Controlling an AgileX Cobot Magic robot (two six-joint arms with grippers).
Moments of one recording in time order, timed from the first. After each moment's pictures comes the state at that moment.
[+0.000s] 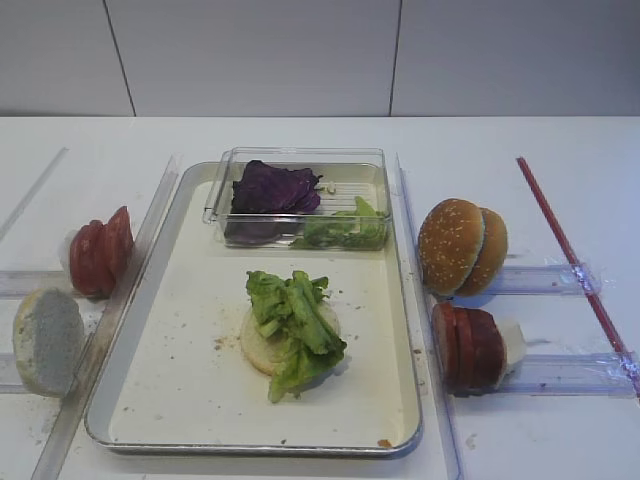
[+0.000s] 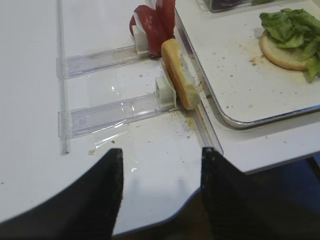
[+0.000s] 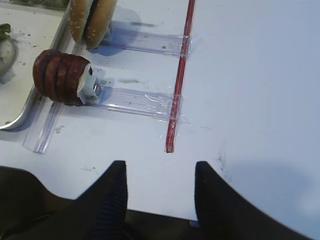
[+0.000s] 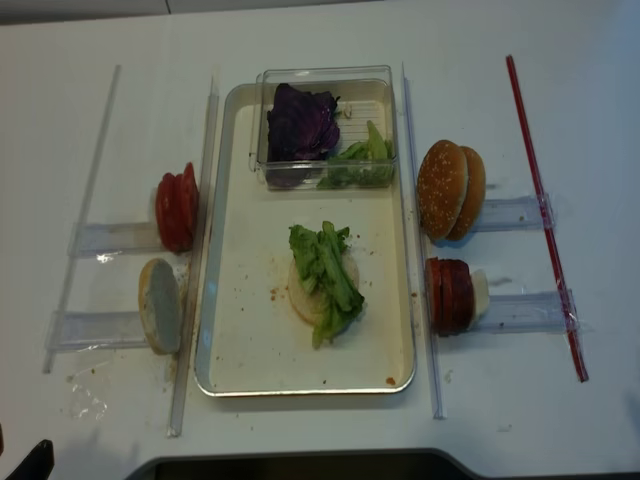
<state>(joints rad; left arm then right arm) -0.18 -0.02 -0.49 0.01 1.18 0.01 0.09 0.26 -0.67 0.07 1.27 -0.10</state>
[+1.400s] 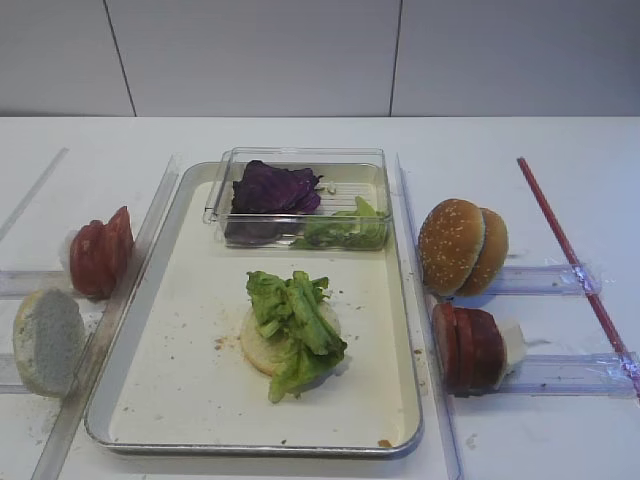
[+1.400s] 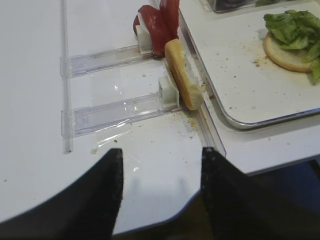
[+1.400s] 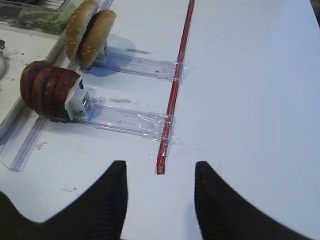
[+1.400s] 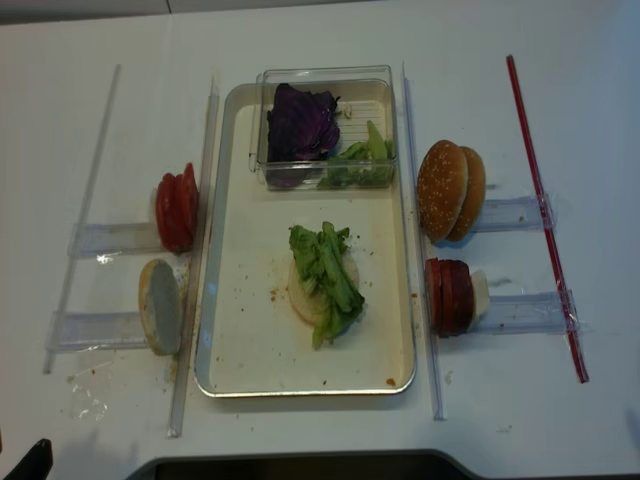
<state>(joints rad) -0.16 -0.02 -0.49 0.01 1.18 0.01 0.09 -0.02 -0.47 0.06 1.15 -0.13</state>
